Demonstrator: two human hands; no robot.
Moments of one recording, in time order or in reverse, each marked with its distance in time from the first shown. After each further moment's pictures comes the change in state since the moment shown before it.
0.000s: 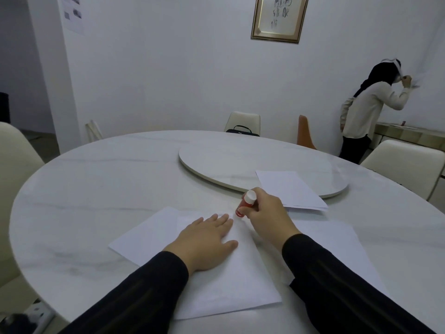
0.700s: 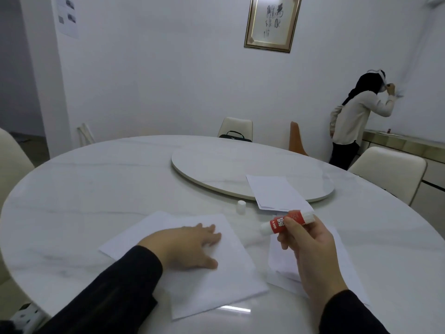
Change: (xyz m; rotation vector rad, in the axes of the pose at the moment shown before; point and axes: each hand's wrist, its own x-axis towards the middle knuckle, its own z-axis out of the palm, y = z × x) left_hand -0.021 -0.001 -0.028 -0.042 -0.205 -0.032; right_hand -0.079 0.017 -0.047 0.836 0.367 0.132
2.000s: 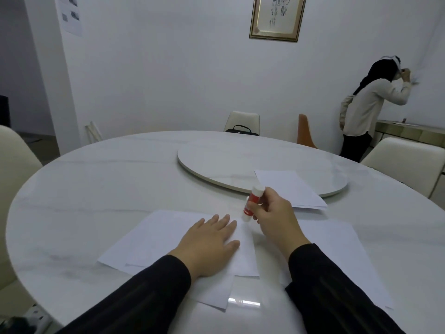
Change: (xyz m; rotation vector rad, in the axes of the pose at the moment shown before) left_hand 0.027 0.012 0.029 0.070 0.226 0.034; right_hand 0.060 0.035 0.054 -0.599 -0.253 -0.138
